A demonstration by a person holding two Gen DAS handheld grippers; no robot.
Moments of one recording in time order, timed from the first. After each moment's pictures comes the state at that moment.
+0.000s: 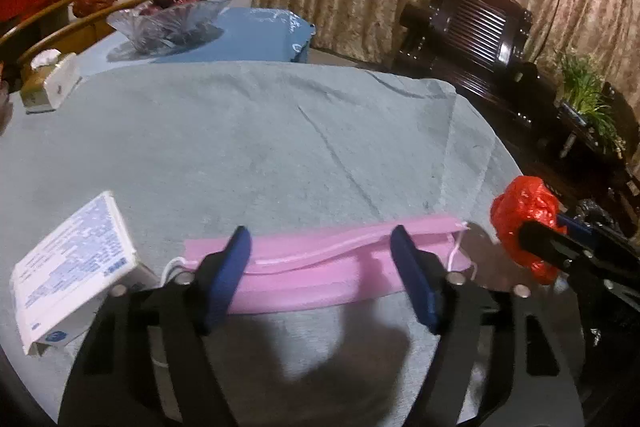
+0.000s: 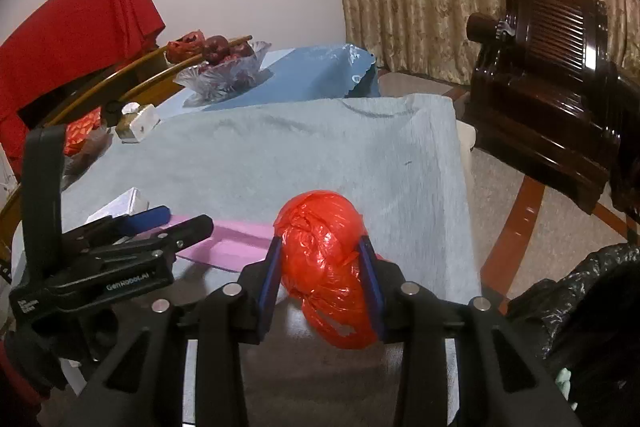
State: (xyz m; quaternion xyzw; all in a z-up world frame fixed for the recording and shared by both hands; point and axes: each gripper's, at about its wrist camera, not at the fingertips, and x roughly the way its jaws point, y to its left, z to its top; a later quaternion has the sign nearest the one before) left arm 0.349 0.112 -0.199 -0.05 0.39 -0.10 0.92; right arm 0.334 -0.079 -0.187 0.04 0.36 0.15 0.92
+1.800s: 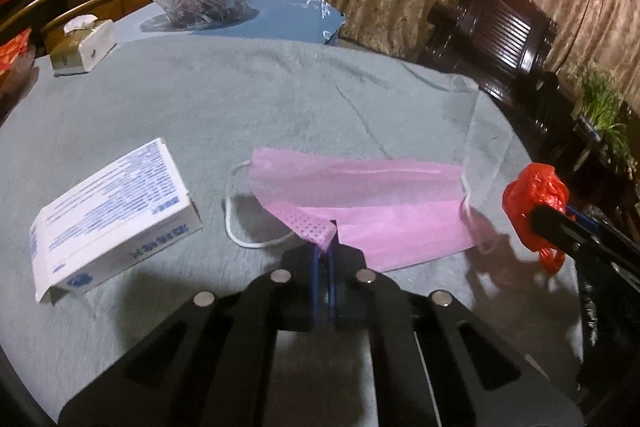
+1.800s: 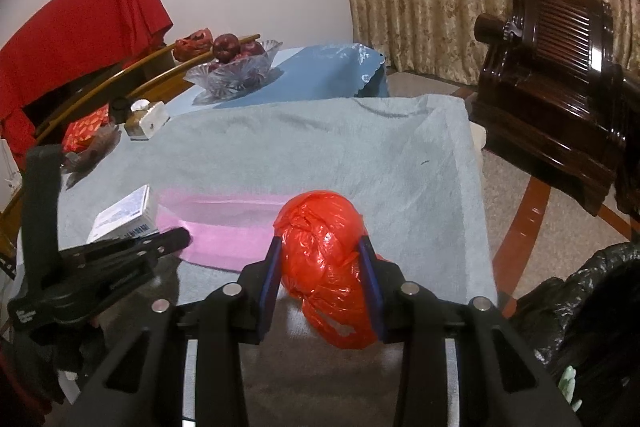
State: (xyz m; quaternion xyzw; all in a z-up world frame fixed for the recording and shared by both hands) left arm 0.323 0.133 -0.197 -0.08 0.40 -0.05 0.91; right arm 0.326 -0.073 -0.178 0.04 0.35 0.16 0.92
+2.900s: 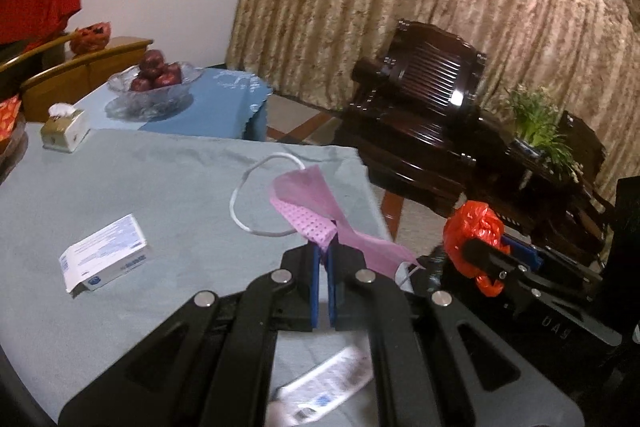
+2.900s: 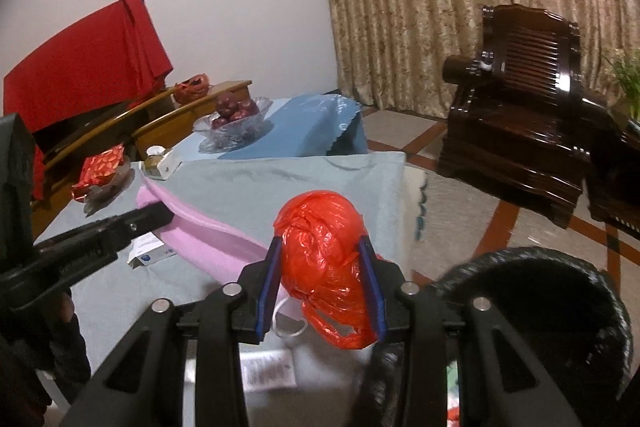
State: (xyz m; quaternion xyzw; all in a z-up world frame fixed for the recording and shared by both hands) left arm 0.230 0.050 -0.074 -0.08 0.30 -0.14 0.94; right arm 0.227 -0.145 -0.091 0.05 0.29 0.13 0.95
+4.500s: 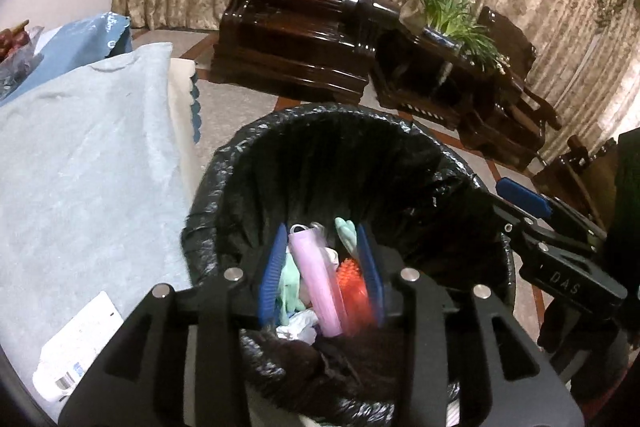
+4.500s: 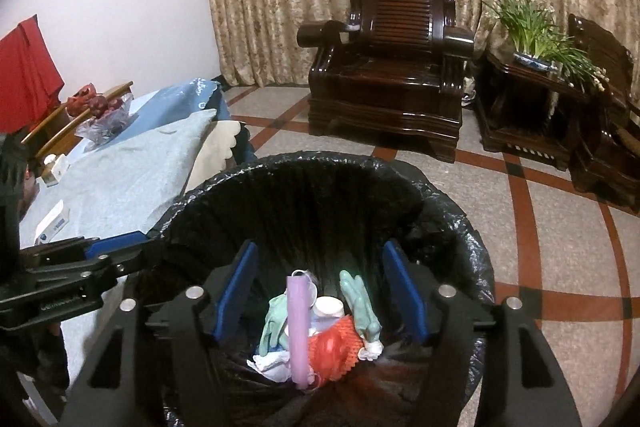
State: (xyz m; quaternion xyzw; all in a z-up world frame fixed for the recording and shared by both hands) left arm 0.222 -0.144 -0.160 -0.01 0.42 -0.30 0.86; right arm 0.160 -0.317 -0.143 0.08 0.34 -0.05 0.94
